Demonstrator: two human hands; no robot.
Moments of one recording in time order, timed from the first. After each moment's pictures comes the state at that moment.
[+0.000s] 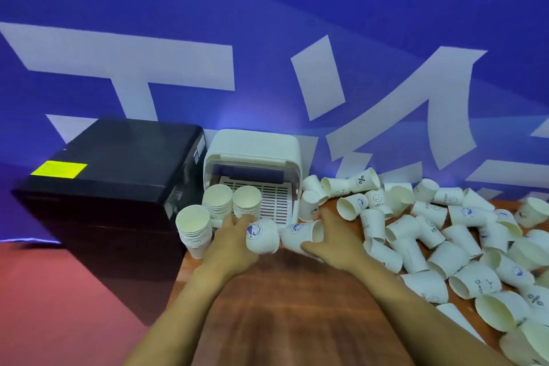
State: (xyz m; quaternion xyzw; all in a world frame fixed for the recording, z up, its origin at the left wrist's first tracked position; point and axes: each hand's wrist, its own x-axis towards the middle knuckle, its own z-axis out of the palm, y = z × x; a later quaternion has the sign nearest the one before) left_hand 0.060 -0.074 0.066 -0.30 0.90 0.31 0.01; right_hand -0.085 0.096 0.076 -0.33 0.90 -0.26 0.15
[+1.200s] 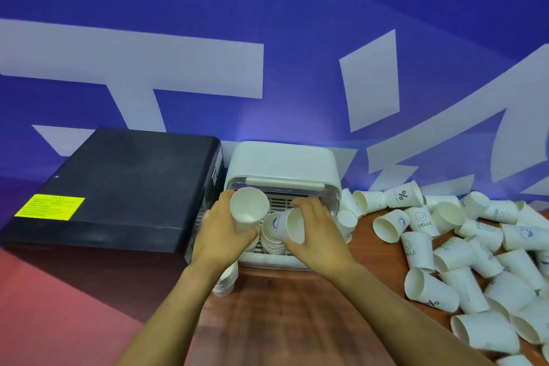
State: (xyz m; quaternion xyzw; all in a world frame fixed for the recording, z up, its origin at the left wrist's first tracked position) left_hand 0.026 -0.210 0.068 -0.34 0.83 0.42 -0.16; right_hand -0.097 -0.053 0.066 -0.43 0.86 -0.27 0.06
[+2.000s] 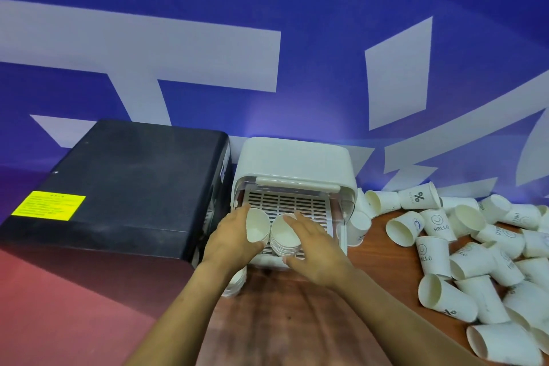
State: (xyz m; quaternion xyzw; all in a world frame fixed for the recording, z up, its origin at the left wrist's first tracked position) left_hand 0.009 -0.230 0.032 -0.34 0.88 0.34 0.00; right_hand -0.105 -0.071 0.027 -0.46 0.86 -0.12 0.22
